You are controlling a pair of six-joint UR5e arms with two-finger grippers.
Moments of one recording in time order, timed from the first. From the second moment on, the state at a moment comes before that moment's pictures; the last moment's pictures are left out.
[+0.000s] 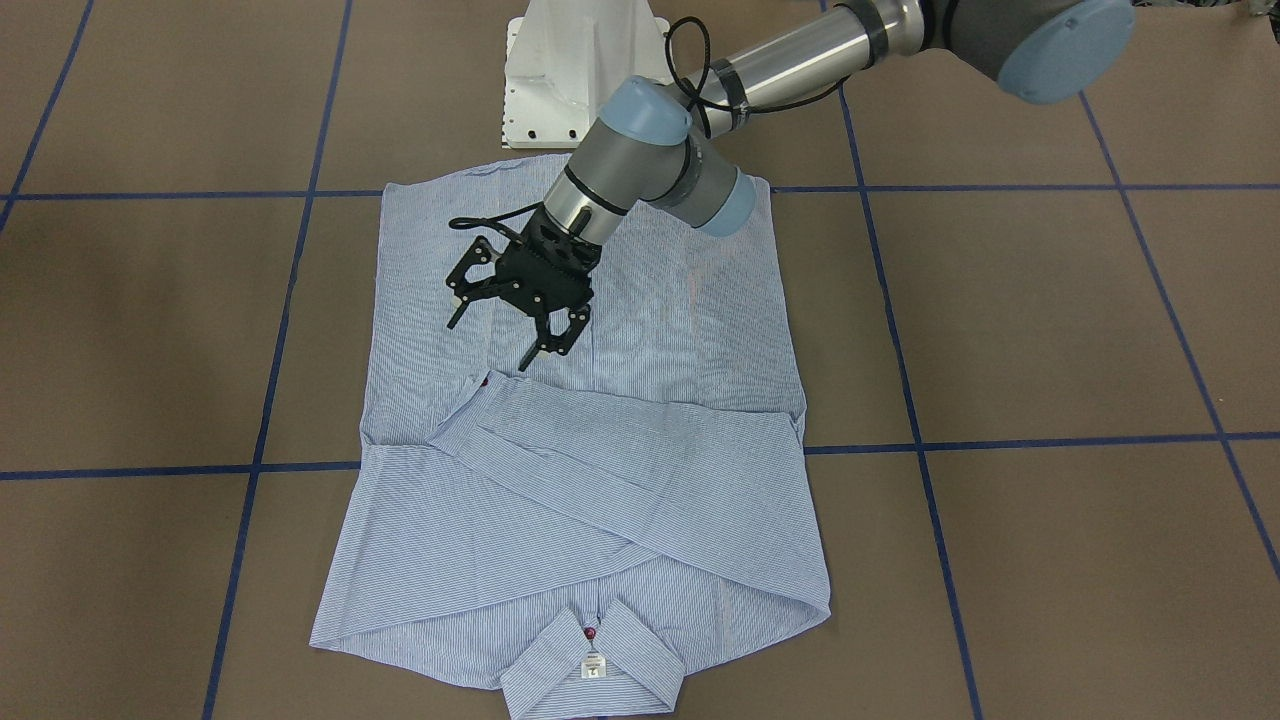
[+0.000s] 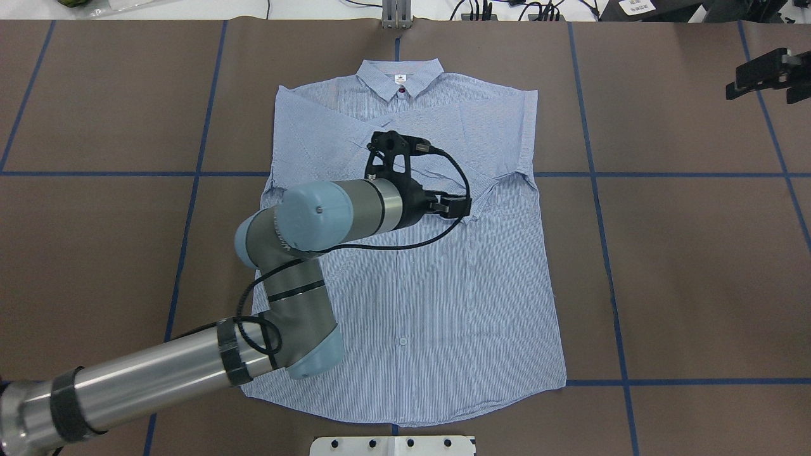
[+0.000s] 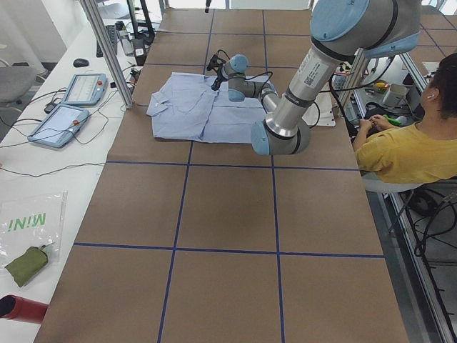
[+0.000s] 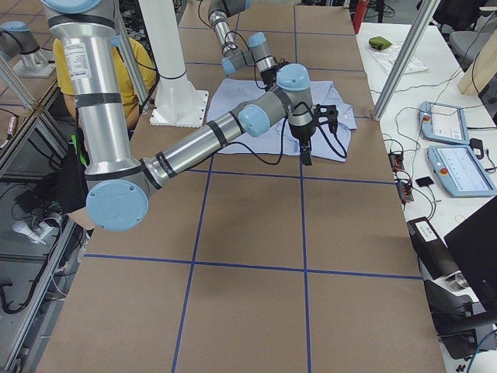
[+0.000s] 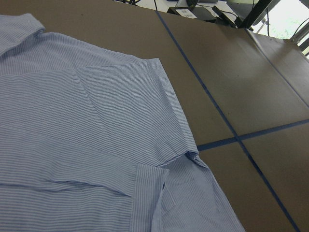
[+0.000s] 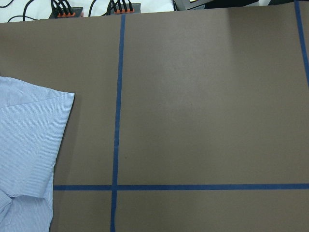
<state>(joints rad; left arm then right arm) -0.46 -2.34 -1.41 -2.44 -1.59 -1.04 1.22 -1.42 2.00 -1.48 2.17 0.74</state>
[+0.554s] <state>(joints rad) -0.47 -1.97 -1.86 -2.25 -1.61 -0.96 0.79 -1.51 2.25 -1.48 1.86 1.20</state>
